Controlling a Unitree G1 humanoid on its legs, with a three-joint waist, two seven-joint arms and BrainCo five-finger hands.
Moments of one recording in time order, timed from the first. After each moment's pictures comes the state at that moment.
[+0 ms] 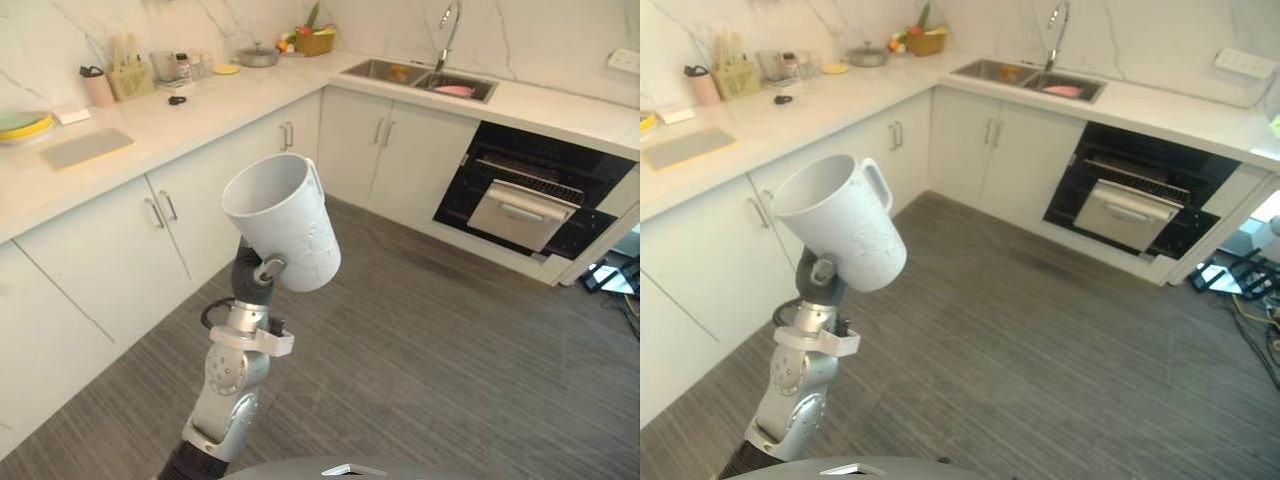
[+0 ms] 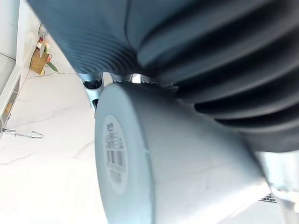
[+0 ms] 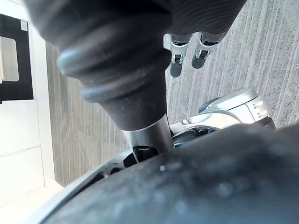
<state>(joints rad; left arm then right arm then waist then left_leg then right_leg) 0.04 0.08 -0.42 -0.26 -0.32 -0.47 0.06 0.37 -0.06 -0.21 1.00 0.27 -0.24 0.19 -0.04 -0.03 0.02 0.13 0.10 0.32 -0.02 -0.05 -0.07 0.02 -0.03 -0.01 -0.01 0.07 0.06</state>
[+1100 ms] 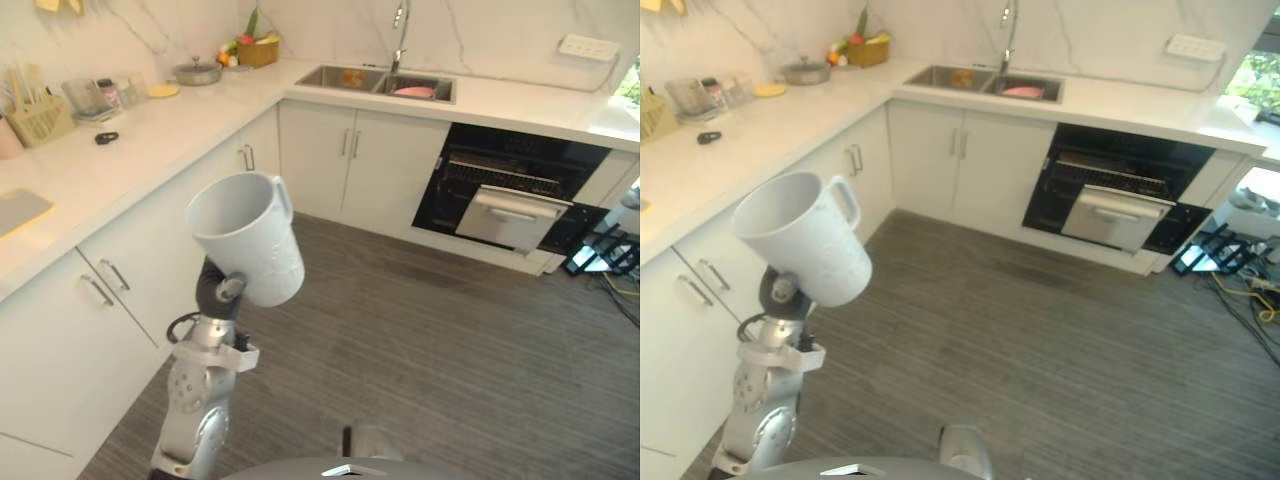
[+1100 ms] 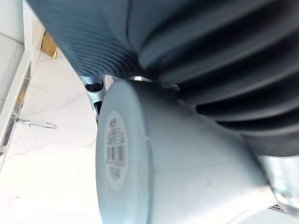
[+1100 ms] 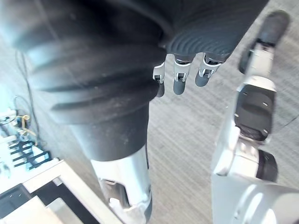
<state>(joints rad) 0.13 0.10 -0.29 -0.33 -0.41 -0.44 -0.10 0.29 0.01 -0.61 1.02 0.72 -0.15 0.26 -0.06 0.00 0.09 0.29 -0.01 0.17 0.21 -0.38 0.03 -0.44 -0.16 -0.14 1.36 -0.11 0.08</state>
